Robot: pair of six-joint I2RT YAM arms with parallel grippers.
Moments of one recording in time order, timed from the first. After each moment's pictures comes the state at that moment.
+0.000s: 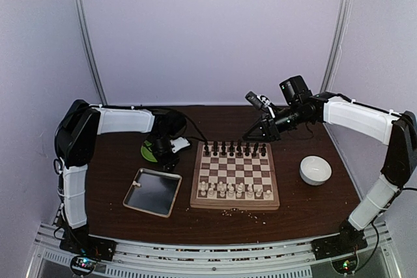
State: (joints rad) left arm -0.65 2.09 1.52 -0.86 -0.09 0.28; right arm 0.47 1.60 1.30 -0.54 -0.93 -0.26
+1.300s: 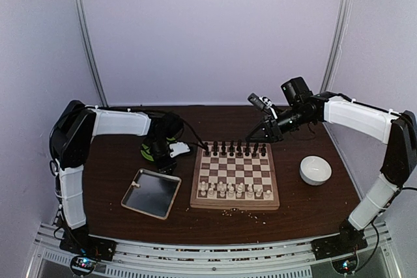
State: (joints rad) left arm -0.65 2.04 1.43 -0.82 -0.03 0.45; right arm 0.45 1.61 1.30 -0.59 -0.96 -0.28
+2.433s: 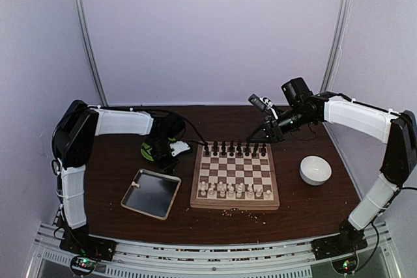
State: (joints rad) left arm -0.65 2.06 1.47 -0.86 -0.02 0.28; right arm 0.44 1.61 1.30 -0.61 -0.97 -0.29
